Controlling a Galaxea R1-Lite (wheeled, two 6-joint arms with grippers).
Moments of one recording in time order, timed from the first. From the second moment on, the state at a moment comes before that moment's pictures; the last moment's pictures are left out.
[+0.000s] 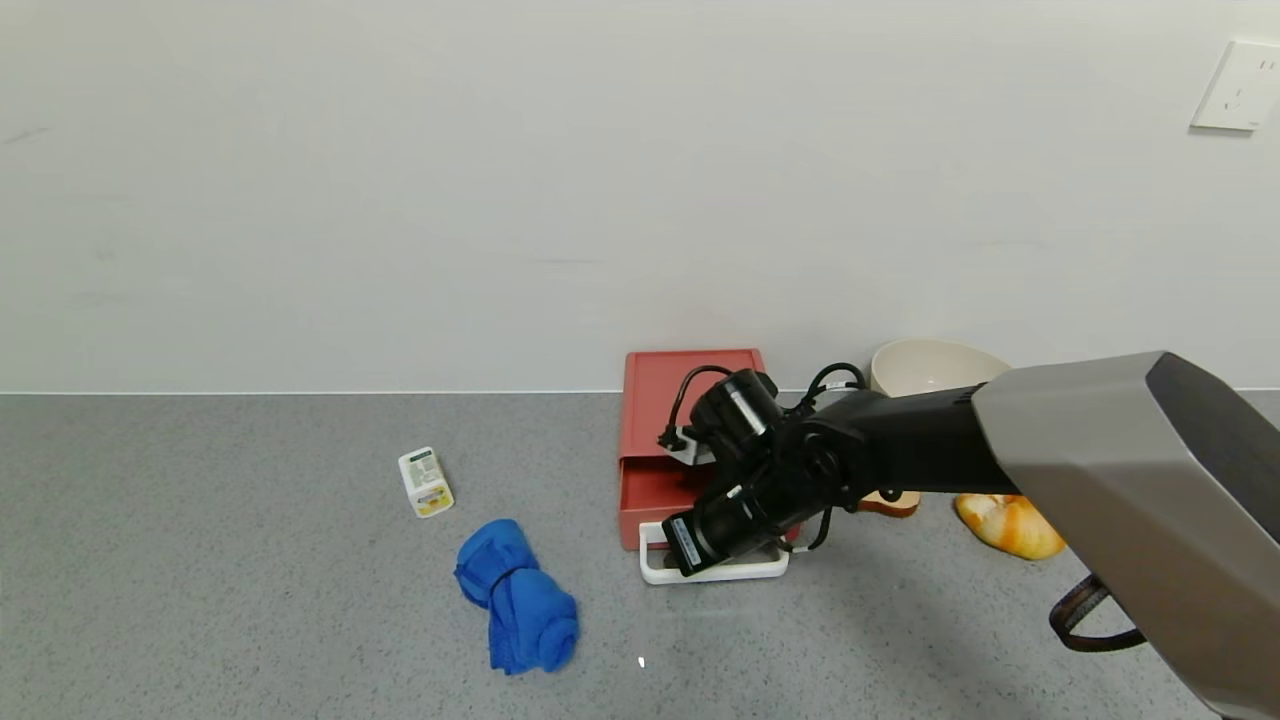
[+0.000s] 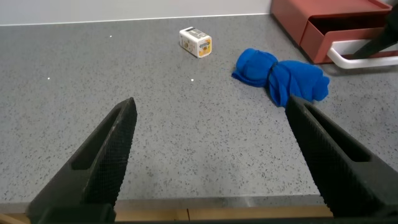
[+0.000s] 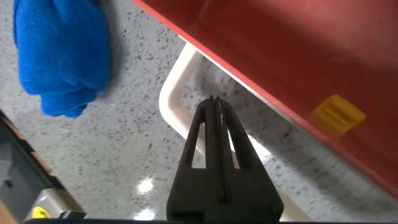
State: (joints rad) left arm 0.00 0.00 0.00 0.01 0.02 0.00; right arm 0.66 2.38 -1.78 0.39 0.34 0.19
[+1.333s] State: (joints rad) left arm 0.00 0.00 0.00 0.01 0.02 0.00; right arm 0.78 2.28 -1.66 0.45 0.29 0.46
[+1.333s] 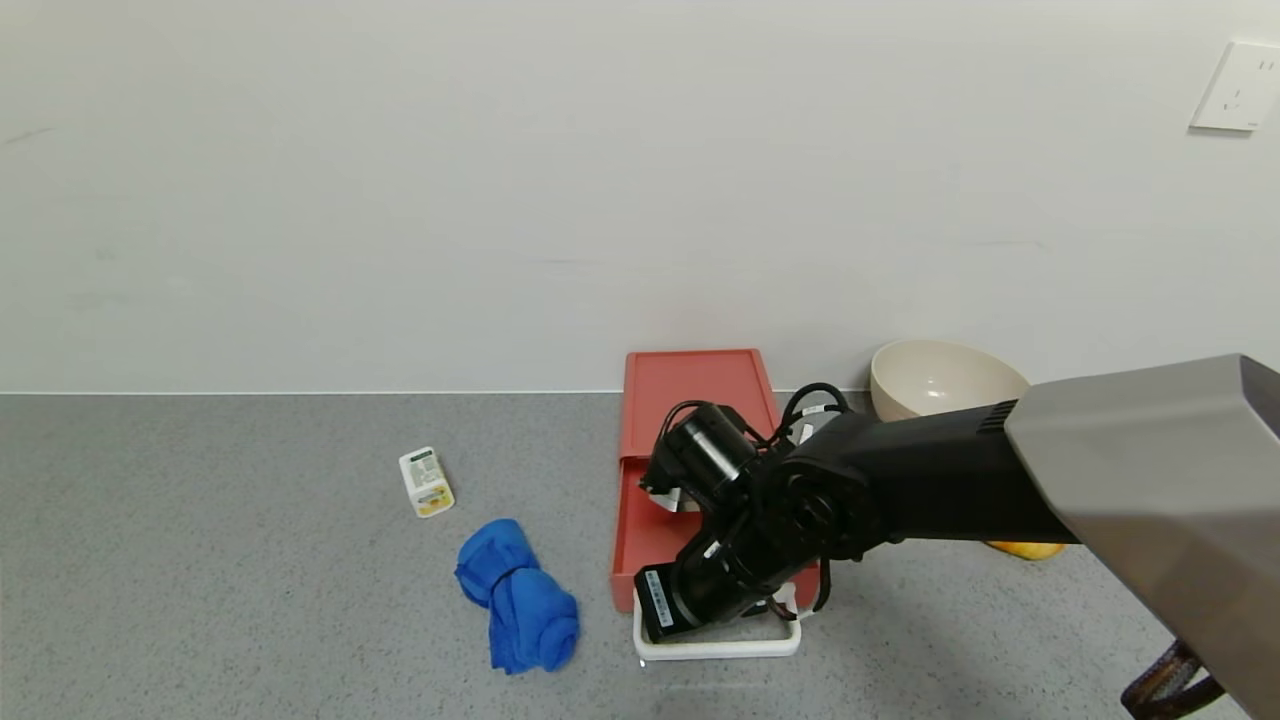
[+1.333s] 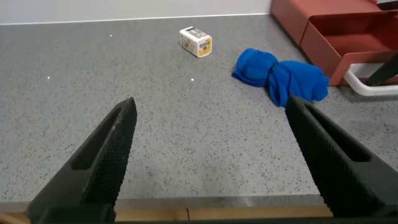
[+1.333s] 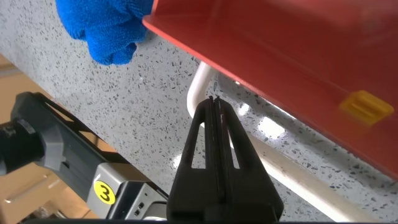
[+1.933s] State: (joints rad) left arm 0.00 0.00 0.00 0.01 0.02 0.00; right arm 0.80 2.25 -1.62 0.45 0.28 0.47
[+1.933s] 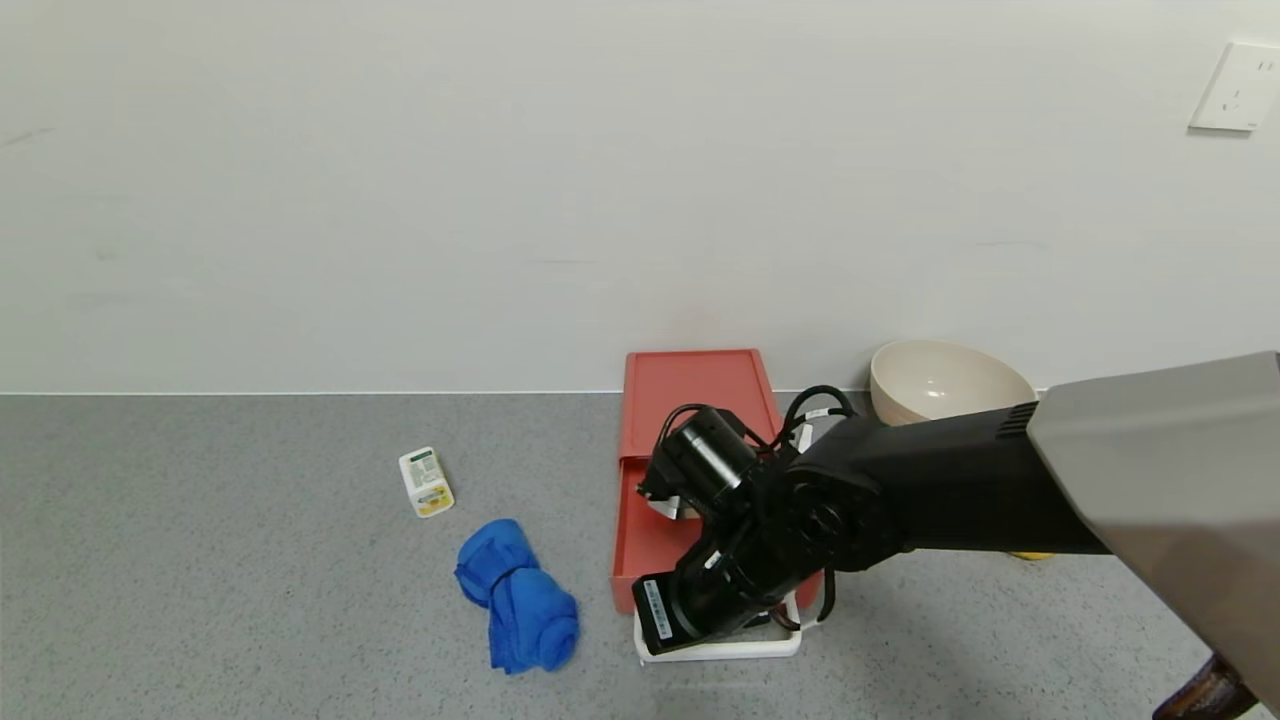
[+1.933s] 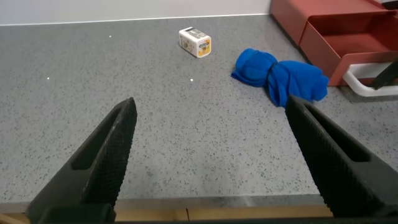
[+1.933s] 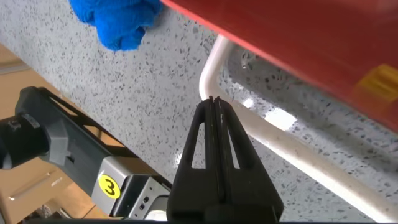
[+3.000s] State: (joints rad) left arm 0.00 0.00 0.00 0.01 0.02 0.00; right arm 0.75 1.91 -1.37 0.42 0.24 0.38
